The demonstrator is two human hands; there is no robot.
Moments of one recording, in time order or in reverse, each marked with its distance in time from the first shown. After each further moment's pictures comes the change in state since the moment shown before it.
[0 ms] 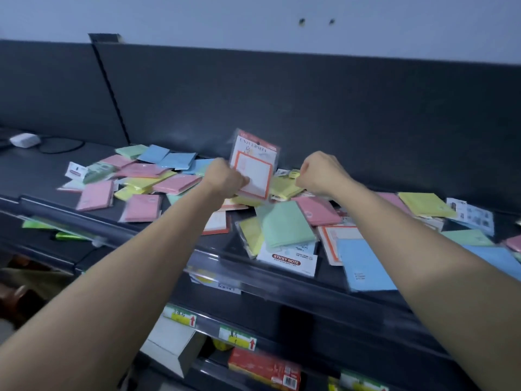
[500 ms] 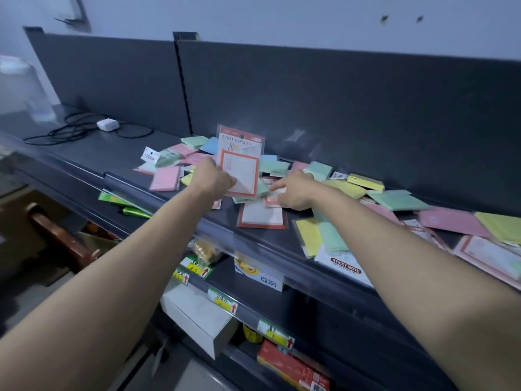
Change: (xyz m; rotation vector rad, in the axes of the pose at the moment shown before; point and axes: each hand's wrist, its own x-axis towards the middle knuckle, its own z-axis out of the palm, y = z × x) left_hand -0.013 -0.058 -0.100 -0.061 0.267 -0.150; right_hand -0.001 -0.103 0.073 -0.246 -0.448 -0.363
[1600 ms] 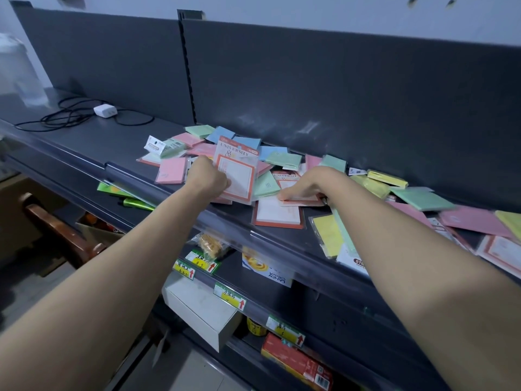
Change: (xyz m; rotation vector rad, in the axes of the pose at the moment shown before) left_hand 0.024 -0.024 -0.021 0.162 0.018 0.005; right_hand 0.023 -0.019 -0.010 -0.064 -0.283 0.449
